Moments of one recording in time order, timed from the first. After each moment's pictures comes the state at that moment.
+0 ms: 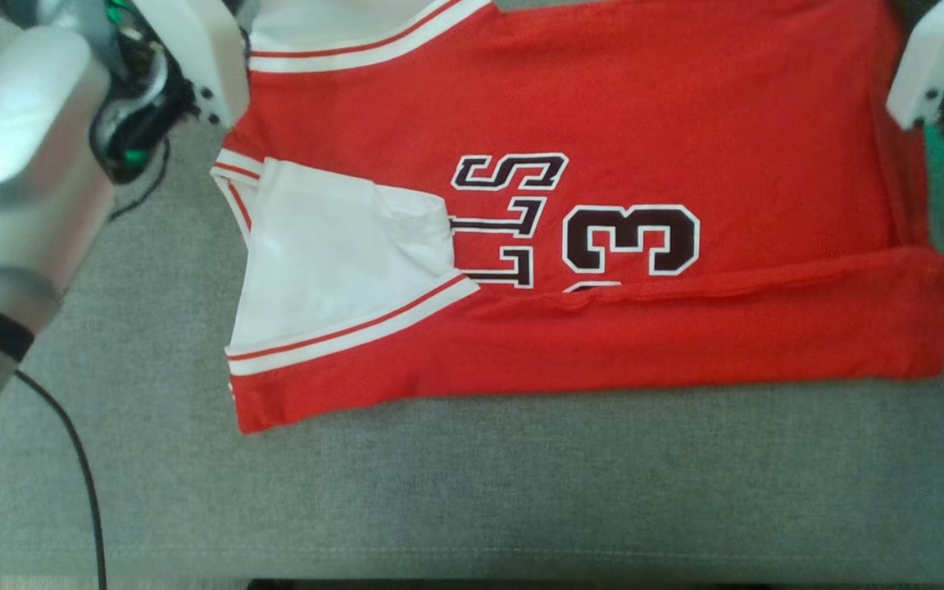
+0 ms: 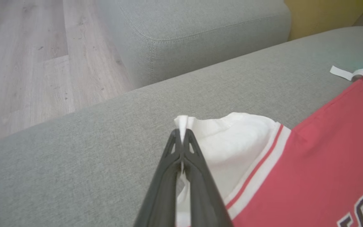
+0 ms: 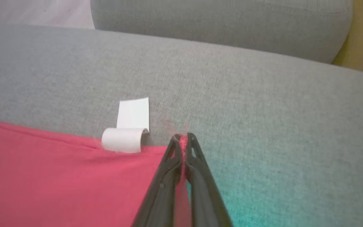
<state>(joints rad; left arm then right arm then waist) -1.25 0.41 -1.09 0.76 -0.94 -0.13 -0.01 -1.07 -0.49 0.60 0.83 0.65 0.13 0.30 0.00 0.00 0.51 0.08</state>
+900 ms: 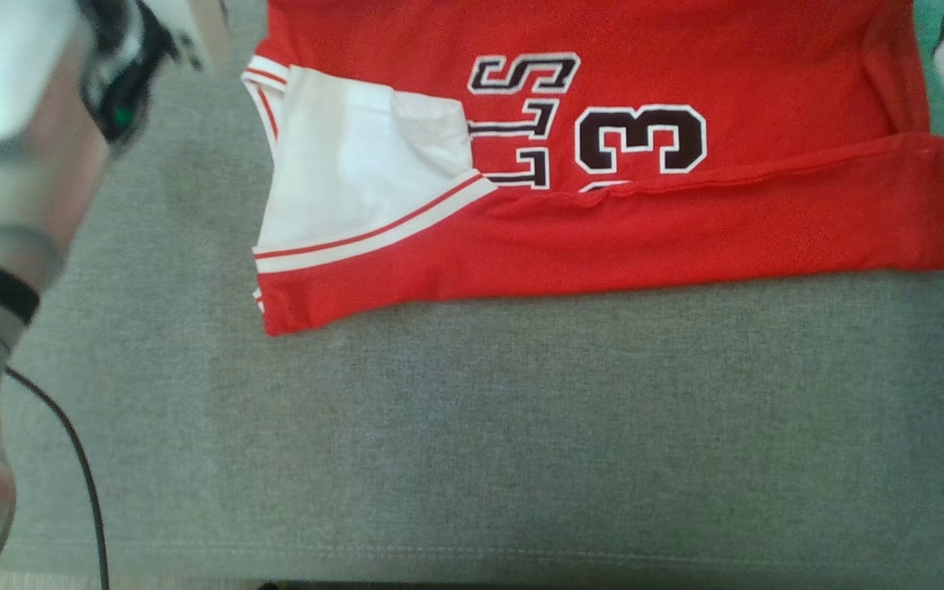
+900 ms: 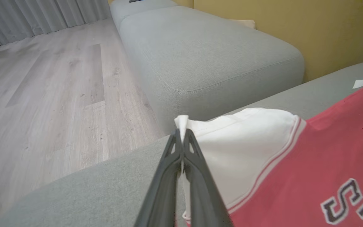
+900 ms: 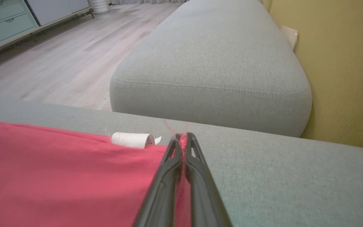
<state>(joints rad) -1.34 0.35 -1.12 0.94 -0.90 -0.13 -0.24 -1.12 -0.55 0.69 0.84 0.78 0.13 -0.03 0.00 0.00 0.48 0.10</state>
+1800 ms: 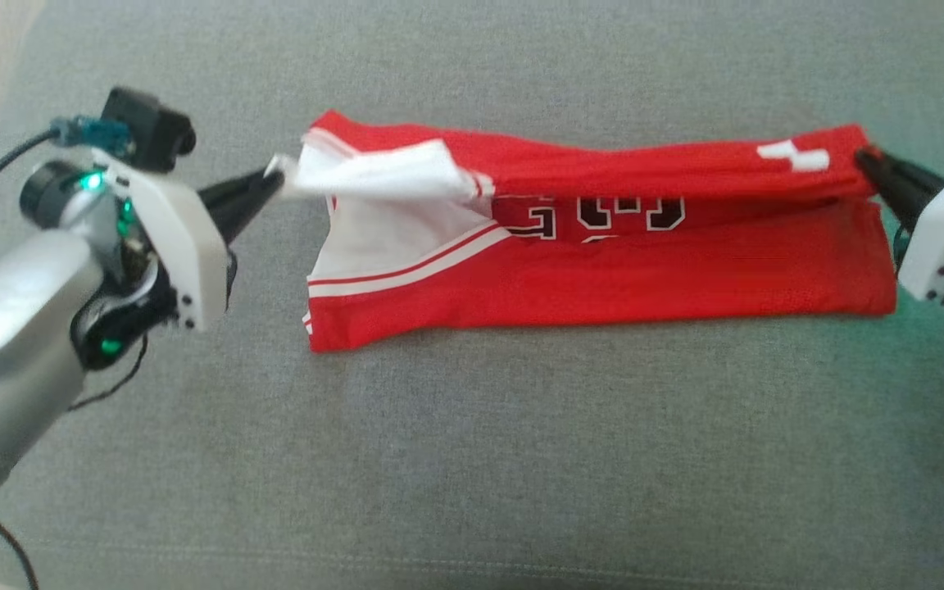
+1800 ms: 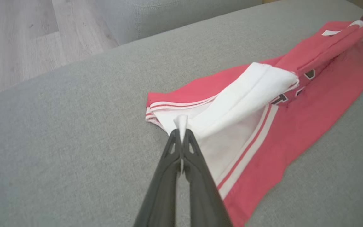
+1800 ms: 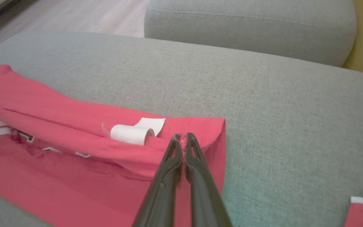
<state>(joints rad) -1.02 0.64 -1.29 0.48 -1.09 -0.13 0.03 -0.83 -0.73 0.91 0.61 1.04 0.13 0.15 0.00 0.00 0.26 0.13</state>
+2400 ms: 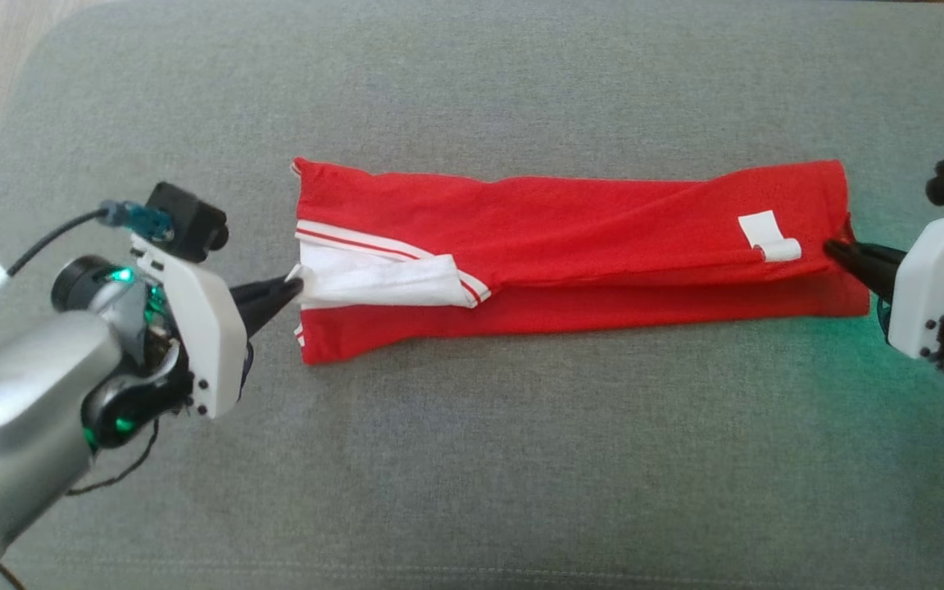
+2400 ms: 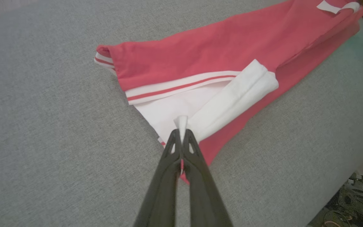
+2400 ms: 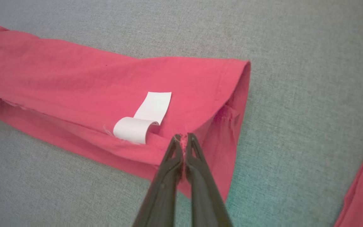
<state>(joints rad) -0.90 0.71 -1.31 0.31 -1.14 -0.09 0.16 -0.76 -0.81 1.00 0.49 1.16 0.13 0.35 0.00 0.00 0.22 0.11</state>
